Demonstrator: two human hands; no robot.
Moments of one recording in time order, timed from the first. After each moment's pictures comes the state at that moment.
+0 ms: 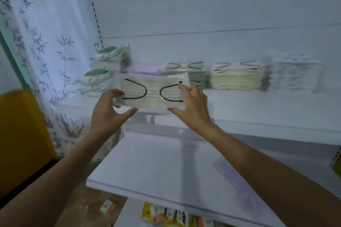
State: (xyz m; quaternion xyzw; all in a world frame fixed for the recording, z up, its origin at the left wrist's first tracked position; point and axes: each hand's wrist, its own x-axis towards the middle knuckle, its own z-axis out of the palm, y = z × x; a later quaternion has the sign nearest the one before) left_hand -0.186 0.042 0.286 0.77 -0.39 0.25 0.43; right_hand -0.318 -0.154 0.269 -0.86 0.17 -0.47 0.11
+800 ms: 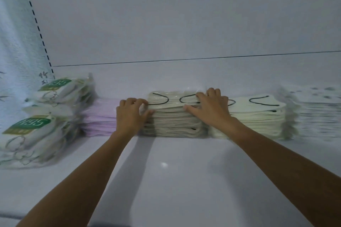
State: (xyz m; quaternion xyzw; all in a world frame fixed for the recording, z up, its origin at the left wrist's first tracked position) left_hand -0.029 -0.233 0.323 0.83 -0.41 0.22 0.31; right_hand -0.215 -0.383 0.340 -0.88 0.37 -0.30 -0.05
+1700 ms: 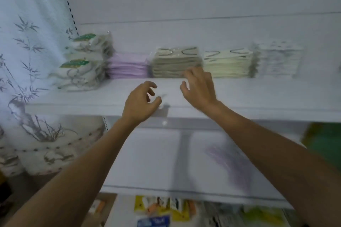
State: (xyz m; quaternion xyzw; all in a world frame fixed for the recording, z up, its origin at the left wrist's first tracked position) left_hand -0.194 -0.029 0.269 0.75 -0.50 0.12 0.42; right_hand -0.314 -0.174 0.279 -0.85 0.20 -0.48 -0.09
